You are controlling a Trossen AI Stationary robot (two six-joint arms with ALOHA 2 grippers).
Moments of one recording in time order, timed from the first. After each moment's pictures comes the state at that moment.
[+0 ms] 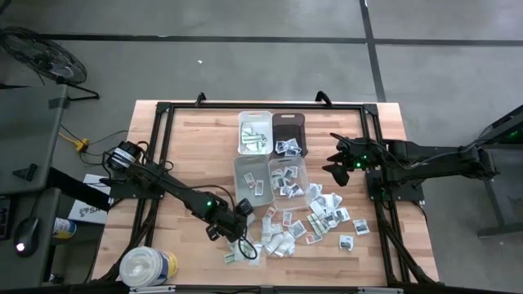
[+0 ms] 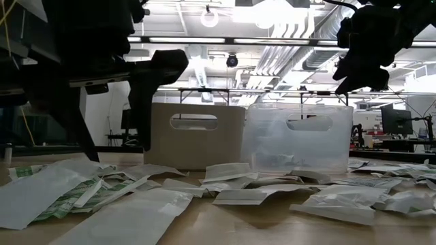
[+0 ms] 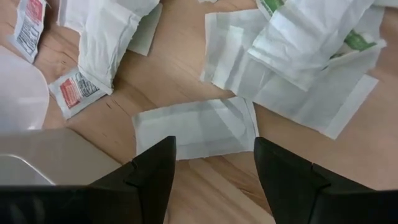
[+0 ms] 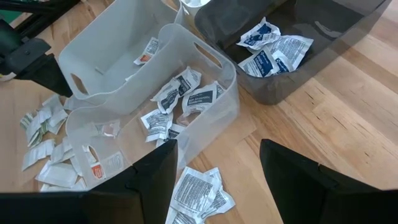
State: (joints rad) left arm -0.47 1.77 1.07 -0.41 -0.15 0.57; right arm -0.11 0.71 0.54 -0.54 0.06 0.57
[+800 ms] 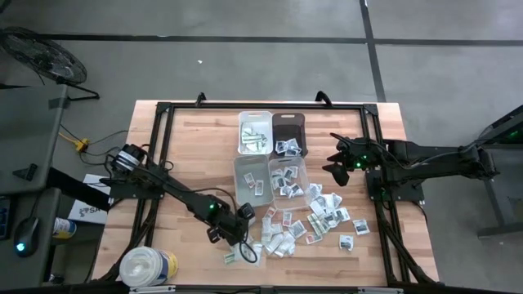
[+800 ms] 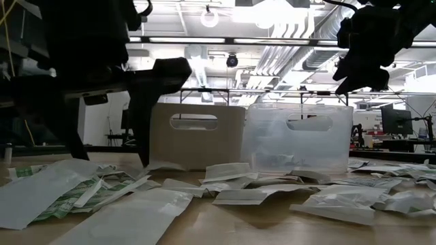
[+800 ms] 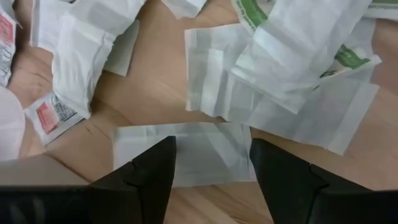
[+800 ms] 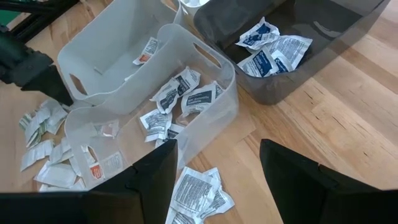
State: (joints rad) left arm -0.48 1.83 1.07 -0.36 -0.10 0.60; right arm -0.11 0.71 0.54 -0.54 0.06 0.57
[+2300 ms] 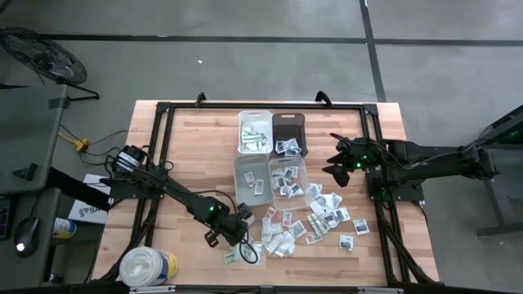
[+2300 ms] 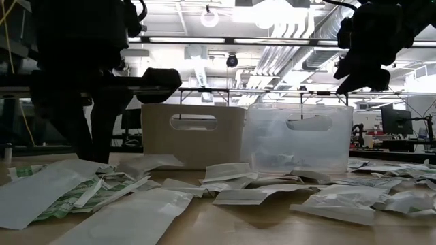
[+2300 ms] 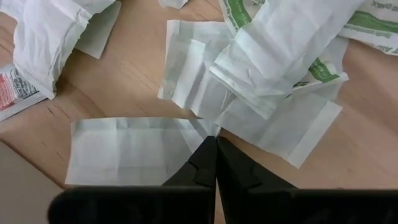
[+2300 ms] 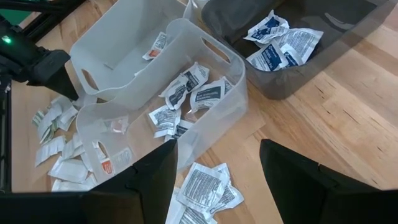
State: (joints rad) left arm -0.48 1.84 1.08 -0.42 -0.06 0.42; right arm -0.11 0.71 0.54 -0.54 0.02 0.59
